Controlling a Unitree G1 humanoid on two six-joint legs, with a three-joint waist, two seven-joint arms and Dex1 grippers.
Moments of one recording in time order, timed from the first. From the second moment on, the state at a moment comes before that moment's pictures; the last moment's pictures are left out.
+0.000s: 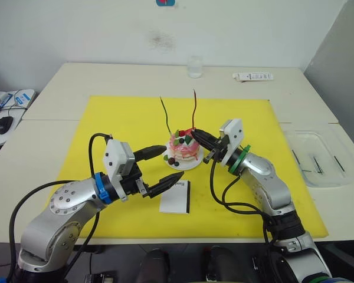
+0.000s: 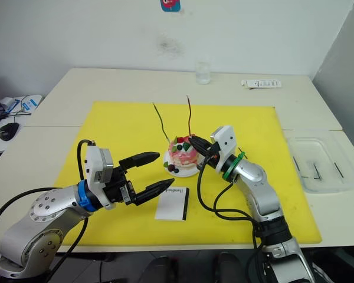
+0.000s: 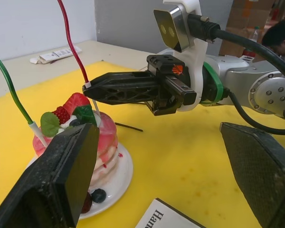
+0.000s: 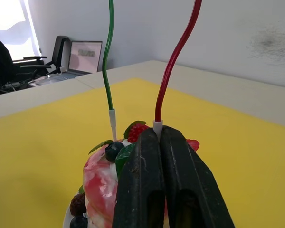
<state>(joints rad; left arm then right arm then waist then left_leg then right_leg) -0.05 0.64 0.12 -0.63 -0.71 0.52 -0.70 -0.45 -0.18 0.15 -0.04 0.27 0.23 0.59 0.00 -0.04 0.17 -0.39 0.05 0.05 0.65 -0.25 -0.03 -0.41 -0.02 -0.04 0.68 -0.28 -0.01</state>
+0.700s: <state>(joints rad) -0.06 0.64 0.12 -0.63 -0.71 0.52 -0.70 -0.45 -0.17 0.14 -0.02 0.27 0.23 0.59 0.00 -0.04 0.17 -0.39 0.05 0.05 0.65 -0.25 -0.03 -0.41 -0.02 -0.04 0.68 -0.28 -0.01</state>
